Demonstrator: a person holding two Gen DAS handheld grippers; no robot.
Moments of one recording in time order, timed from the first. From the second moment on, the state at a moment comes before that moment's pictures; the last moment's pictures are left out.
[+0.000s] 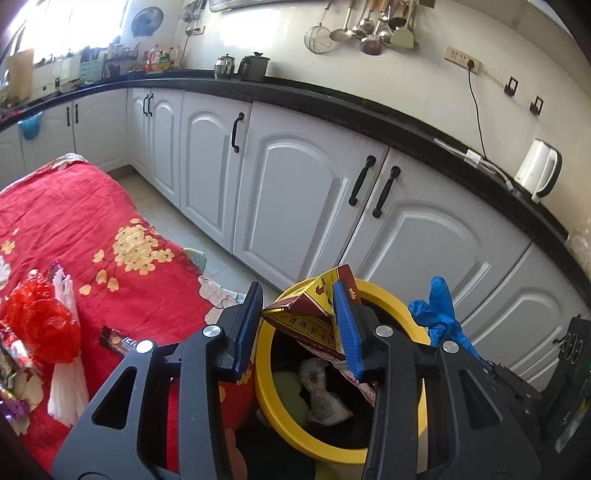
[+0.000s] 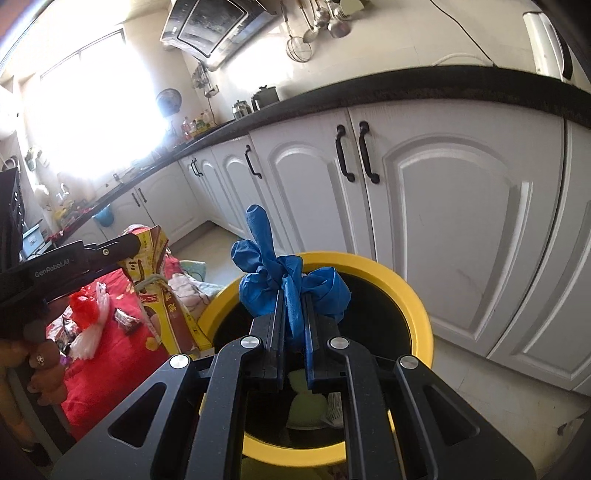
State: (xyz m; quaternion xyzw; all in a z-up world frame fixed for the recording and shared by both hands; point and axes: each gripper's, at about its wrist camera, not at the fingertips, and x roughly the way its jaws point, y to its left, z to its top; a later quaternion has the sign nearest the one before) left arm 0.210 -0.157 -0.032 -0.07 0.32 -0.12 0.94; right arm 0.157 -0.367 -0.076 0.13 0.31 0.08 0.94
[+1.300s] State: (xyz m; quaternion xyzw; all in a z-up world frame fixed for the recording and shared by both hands) left arm 0.197 -0.126 -0.049 -0.09 0.34 -0.10 0.93; right arm 0.158 -0.372 -0.090 0.14 0.32 0.05 0.94
